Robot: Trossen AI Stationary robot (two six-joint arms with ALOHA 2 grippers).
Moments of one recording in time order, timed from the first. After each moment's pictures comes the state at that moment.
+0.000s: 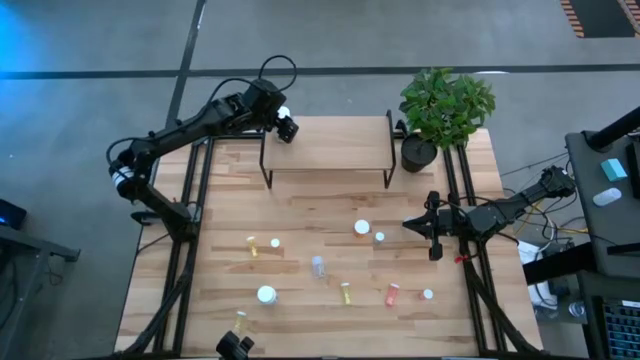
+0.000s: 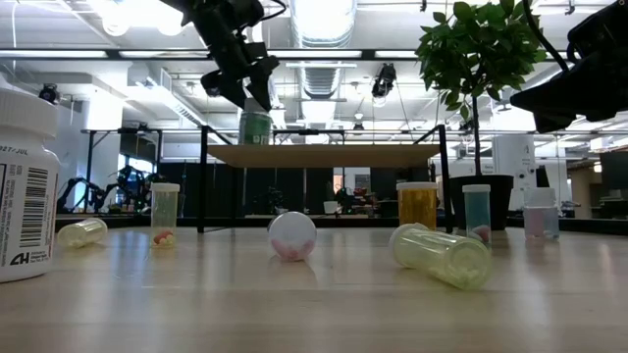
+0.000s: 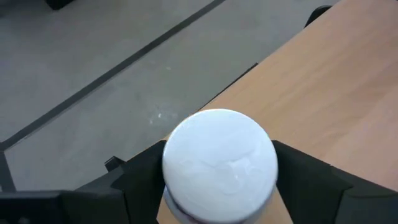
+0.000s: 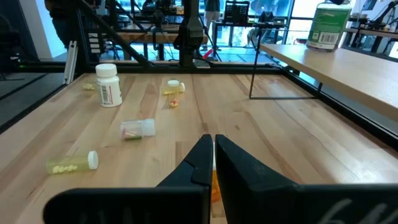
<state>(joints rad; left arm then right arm) 0.62 1.51 1.45 -0.67 -0.27 -0.12 0.44 0.22 0.01 0.07 0.49 0.02</state>
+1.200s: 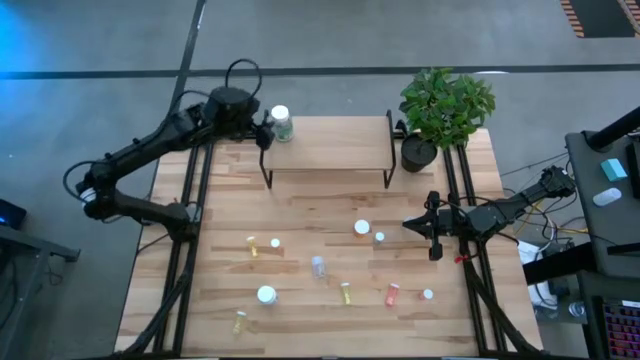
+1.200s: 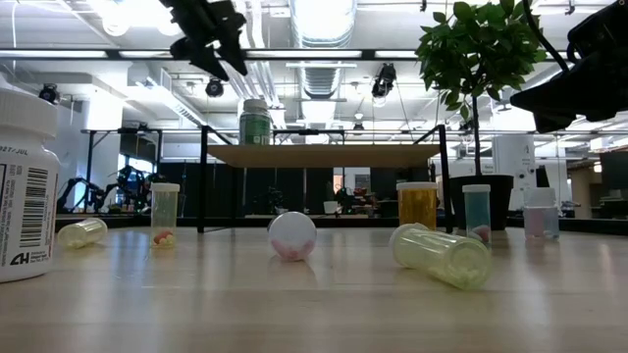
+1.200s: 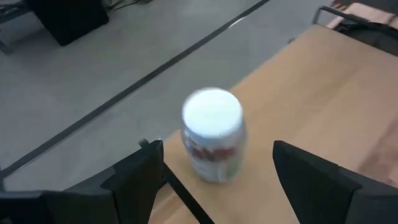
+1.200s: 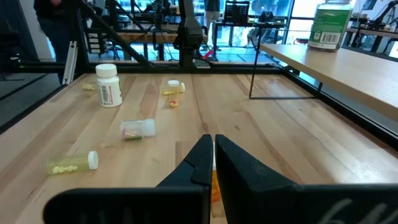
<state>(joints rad) 0.56 1.20 1.31 -0.69 -0.29 -0.10 0.44 0.22 0.01 0.07 0.49 0.02</state>
